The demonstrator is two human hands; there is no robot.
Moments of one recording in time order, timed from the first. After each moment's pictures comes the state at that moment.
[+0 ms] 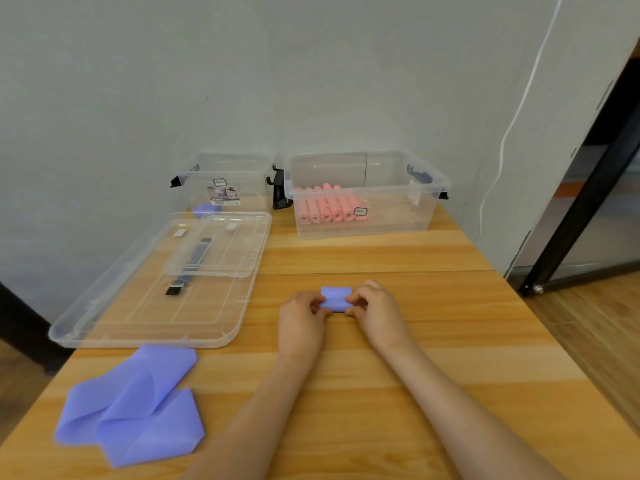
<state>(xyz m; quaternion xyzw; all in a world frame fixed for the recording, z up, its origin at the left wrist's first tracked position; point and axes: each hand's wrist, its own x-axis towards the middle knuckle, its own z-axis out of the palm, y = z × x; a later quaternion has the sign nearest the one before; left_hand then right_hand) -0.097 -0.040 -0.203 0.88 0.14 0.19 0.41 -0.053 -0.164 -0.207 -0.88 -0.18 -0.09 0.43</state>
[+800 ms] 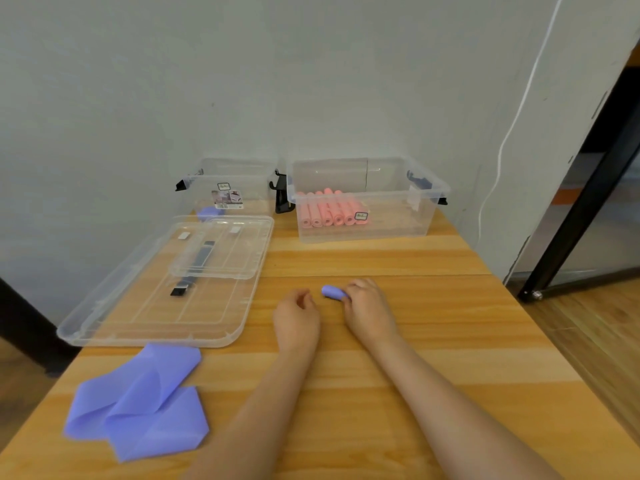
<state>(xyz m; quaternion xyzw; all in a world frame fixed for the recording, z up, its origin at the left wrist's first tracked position) -0.098 -0.041 -0.193 0.80 0.24 0.20 0.51 -0.047 -0.149 -0.205 -0.93 -0.23 -0.16 0.26</state>
